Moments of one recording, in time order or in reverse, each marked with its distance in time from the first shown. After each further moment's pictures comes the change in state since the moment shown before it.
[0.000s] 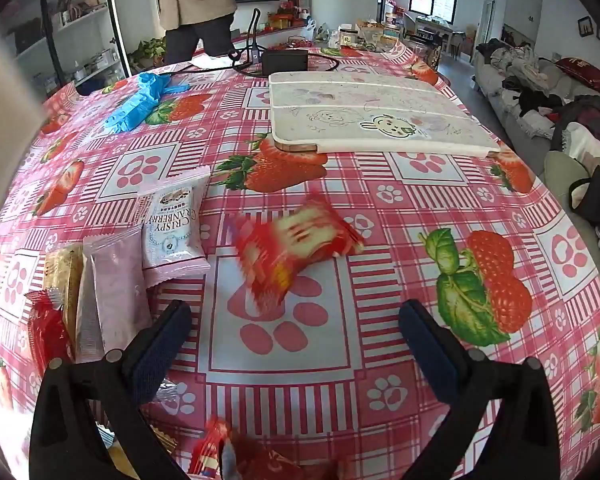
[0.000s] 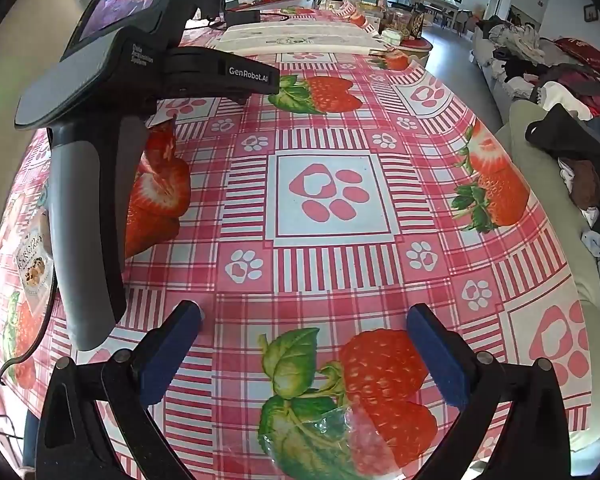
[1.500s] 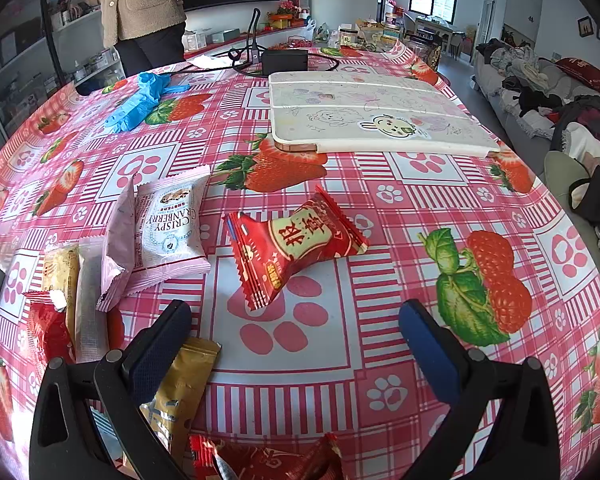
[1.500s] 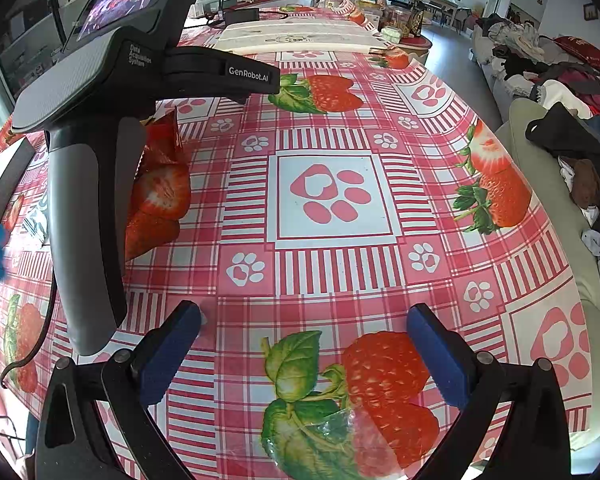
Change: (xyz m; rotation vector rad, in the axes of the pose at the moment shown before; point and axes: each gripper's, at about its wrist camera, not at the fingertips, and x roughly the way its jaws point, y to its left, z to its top) left arm 0.000 0.000 0.000 0.000 0.000 0.000; right arm 0.003 0.001 0.005 0.003 0.015 -0.006
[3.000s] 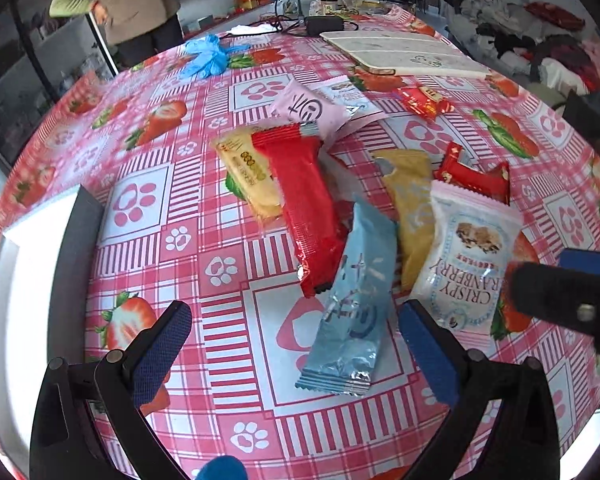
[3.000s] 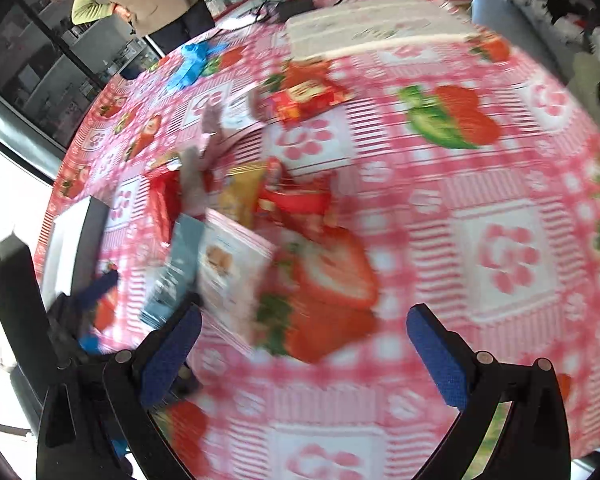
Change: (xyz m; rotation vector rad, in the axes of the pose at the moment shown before) left arm -0.068 0.135 -0.079 0.169 0.104 -0.023; right arm 0.014 0.075 0.079 0.147 0.144 0.332
